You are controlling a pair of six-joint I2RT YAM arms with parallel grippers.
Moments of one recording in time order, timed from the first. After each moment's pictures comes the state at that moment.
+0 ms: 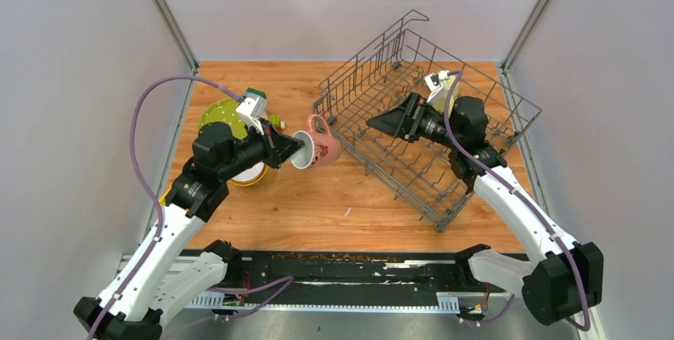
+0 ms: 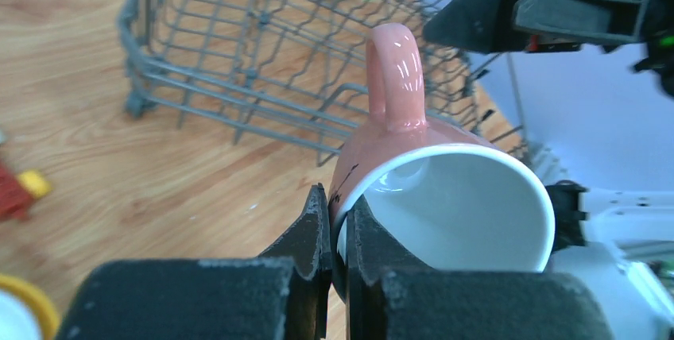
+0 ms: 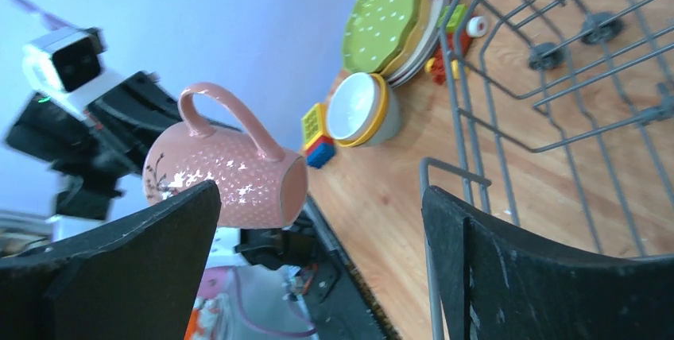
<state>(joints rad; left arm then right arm) -0.46 0.77 0.91 -0.36 0.31 -0.38 0.40 1.11 0.93 0.06 -0.58 0.80</state>
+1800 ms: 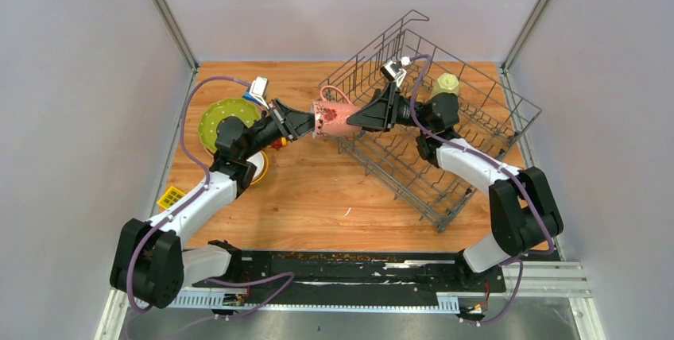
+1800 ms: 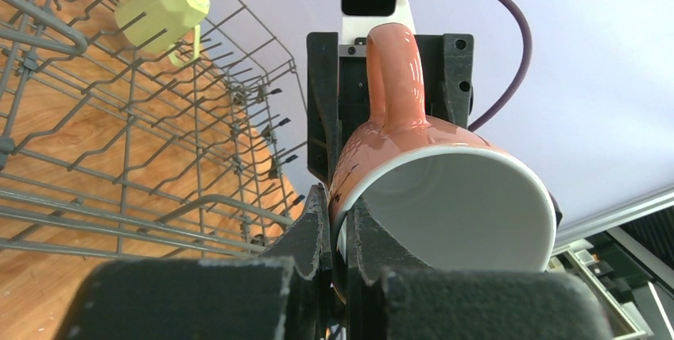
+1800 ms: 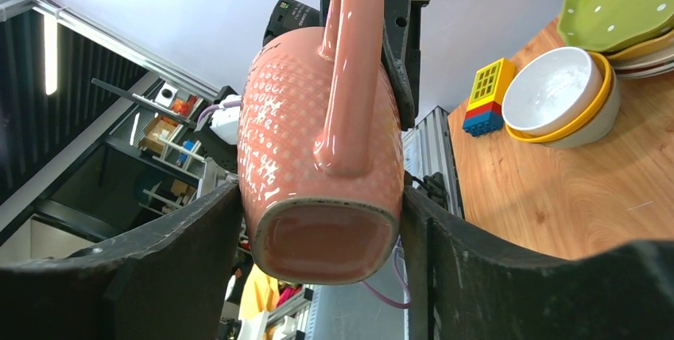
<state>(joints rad) -0.36 1.17 0.66 0.77 0.65 -1.18 0.42 1.54 0.95 1.05 -1.04 1.42</state>
